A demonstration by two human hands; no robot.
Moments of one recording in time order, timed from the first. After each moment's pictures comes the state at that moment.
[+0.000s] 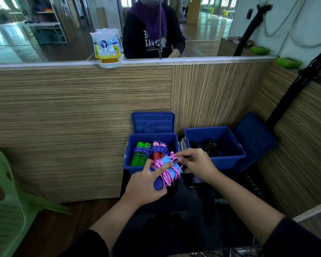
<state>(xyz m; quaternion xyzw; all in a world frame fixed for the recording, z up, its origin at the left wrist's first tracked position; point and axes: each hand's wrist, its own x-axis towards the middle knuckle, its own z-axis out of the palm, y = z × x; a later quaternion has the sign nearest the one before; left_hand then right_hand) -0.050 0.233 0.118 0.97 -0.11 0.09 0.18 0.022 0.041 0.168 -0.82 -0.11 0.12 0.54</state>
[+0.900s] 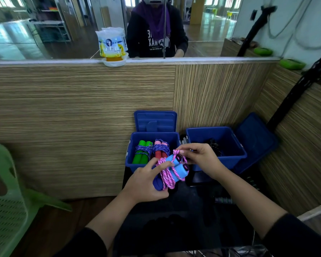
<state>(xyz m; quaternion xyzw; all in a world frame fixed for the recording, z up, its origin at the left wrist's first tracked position) -0.058 0.238 0.133 0.93 -0.18 0.11 0.29 0.027 0.032 0.177 -0.74 -0.18 0.13 0.64</state>
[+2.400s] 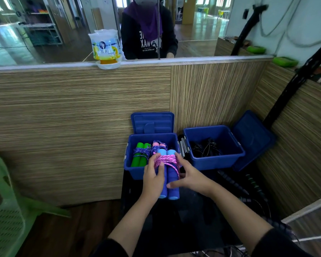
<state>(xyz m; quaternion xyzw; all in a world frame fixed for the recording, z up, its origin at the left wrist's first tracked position) -0.023 0.199 0.092 0.79 0.12 0.13 0.59 0.002 0.050 0.138 -0.78 -0.16 0.25 0.55</state>
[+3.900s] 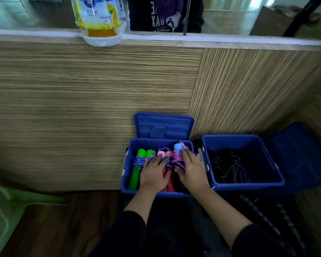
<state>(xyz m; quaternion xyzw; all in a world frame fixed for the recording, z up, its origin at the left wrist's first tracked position) 0.133 0.263 0.005 0.99 0.03 -0.03 0.15 0.158 0.113 0.044 -0.97 -0.17 0.01 0.17</state>
